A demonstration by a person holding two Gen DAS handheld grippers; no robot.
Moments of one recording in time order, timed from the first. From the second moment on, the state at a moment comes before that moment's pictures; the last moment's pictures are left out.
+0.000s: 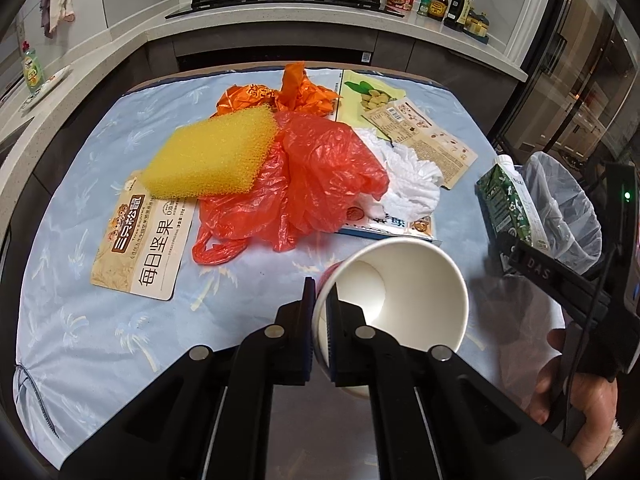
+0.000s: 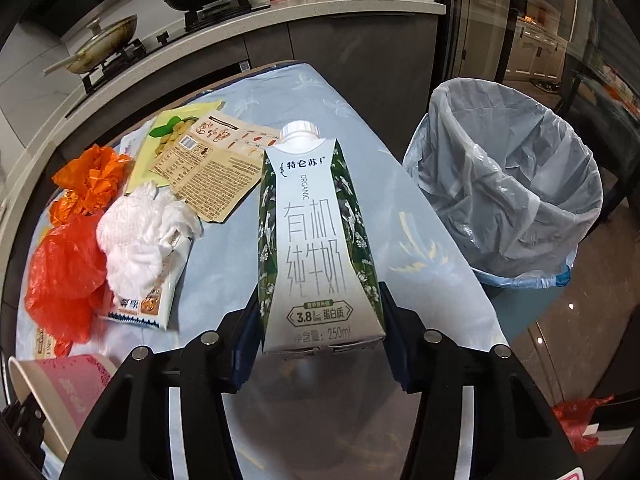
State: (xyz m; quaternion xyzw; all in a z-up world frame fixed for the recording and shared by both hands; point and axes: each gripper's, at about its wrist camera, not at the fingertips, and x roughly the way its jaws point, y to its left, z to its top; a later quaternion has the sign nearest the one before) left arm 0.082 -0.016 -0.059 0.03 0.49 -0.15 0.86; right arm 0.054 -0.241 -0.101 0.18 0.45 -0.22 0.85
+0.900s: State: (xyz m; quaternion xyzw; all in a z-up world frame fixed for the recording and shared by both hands) left arm 0.055 -0.086 0.015 0.09 0.42 -0.23 0.88; right arm -0.027 -0.269 -0.008 0.16 0.38 -0.17 0.90
